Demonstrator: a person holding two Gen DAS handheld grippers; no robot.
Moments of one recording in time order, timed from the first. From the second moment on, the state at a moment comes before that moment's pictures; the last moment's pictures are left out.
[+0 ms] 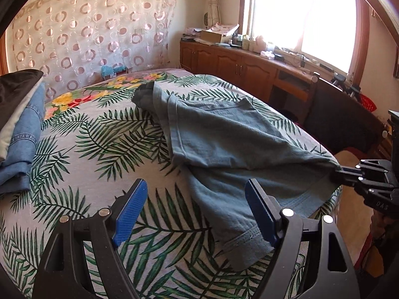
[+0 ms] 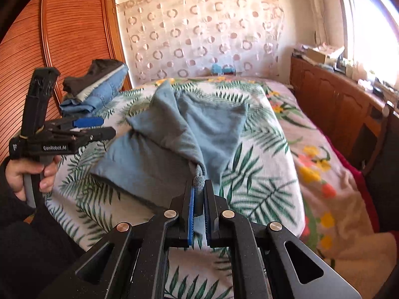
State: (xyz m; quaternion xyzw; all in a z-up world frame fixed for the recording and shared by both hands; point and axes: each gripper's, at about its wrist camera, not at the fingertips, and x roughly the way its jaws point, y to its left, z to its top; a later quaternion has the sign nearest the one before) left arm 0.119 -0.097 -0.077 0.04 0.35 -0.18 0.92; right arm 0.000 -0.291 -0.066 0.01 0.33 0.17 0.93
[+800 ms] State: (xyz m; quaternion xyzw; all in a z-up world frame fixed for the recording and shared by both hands) left arm 0.121 -0.086 -0.092 0.04 0.37 -0.16 0.91; right arm 0.005 -0.300 -0.056 0.03 0.34 0.18 0.92
